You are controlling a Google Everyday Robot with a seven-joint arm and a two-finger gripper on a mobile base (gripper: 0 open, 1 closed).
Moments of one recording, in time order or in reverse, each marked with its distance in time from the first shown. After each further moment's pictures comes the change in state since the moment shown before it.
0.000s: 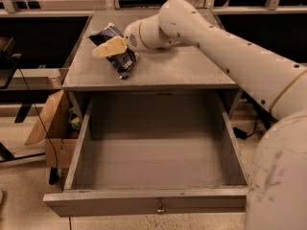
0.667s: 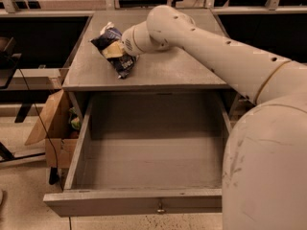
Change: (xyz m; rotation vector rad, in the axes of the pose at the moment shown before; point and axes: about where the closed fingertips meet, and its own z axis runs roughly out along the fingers) arm 0.021 -0.025 0.029 0.103 0.082 0.007
